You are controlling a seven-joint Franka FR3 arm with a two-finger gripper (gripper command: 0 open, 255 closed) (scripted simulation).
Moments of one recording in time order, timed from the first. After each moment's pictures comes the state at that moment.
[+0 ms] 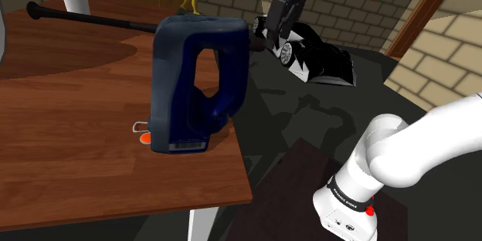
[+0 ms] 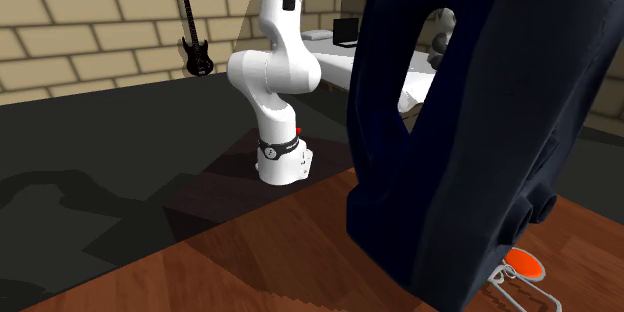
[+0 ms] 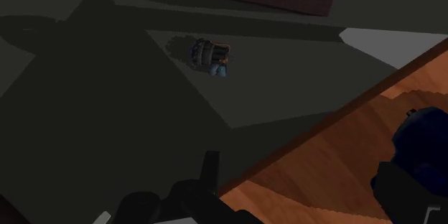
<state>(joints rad) 0.12 -0.55 0.26 -1.99 0.02 1.49 0.20</state>
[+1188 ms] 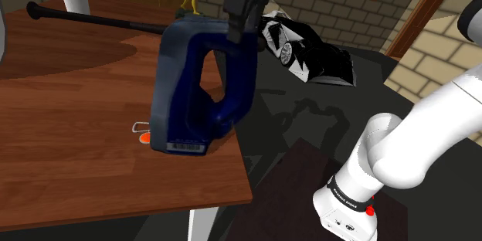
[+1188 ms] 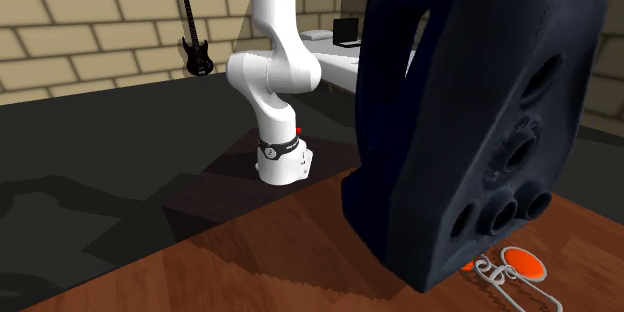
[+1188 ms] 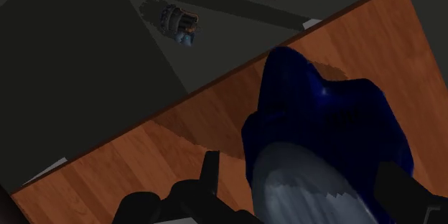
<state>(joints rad) 0.19 -0.30 0.51 -1.65 -0.02 1.42 0.36</state>
